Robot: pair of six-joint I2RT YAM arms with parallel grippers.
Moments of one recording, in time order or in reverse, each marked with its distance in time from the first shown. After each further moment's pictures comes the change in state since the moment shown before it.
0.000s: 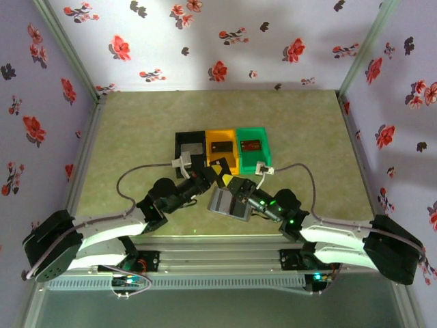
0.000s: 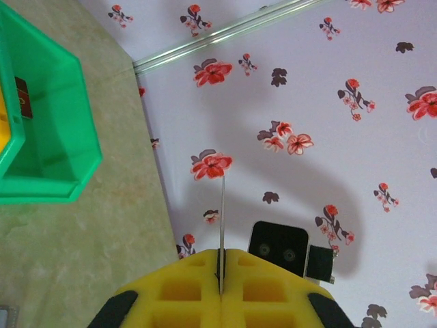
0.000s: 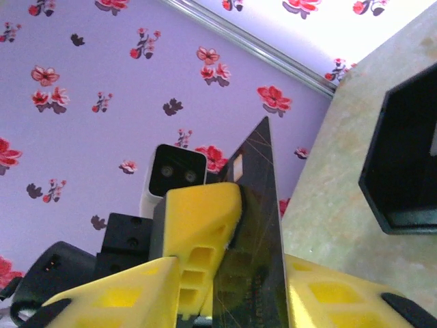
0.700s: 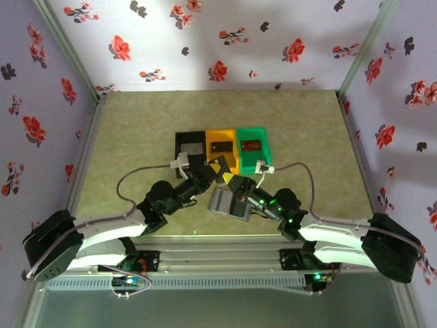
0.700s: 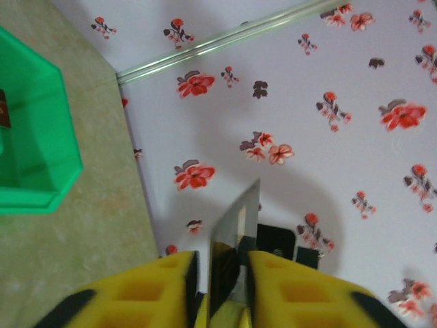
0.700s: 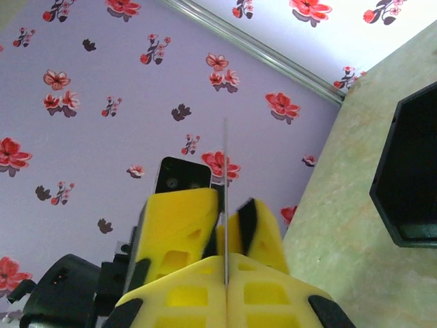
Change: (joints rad) left arm -0.013 0.000 -0.031 0.078 -0.036 -0.016; right arm 0.002 0.011 0.006 0.031 0.005 -0.014
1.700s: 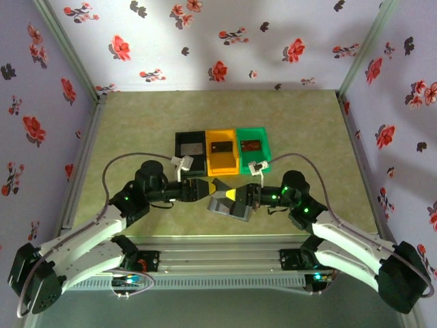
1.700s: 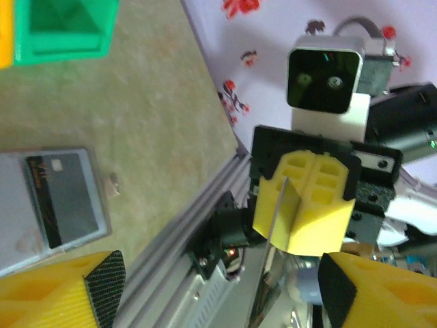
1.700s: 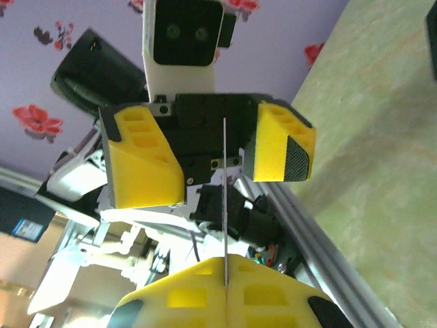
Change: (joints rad) left arm 0.266 -0.245 0.188 -0.879 0.736 0.357; right arm -0.285 -0.198 0.119 -0.586 -0.815 -0.045
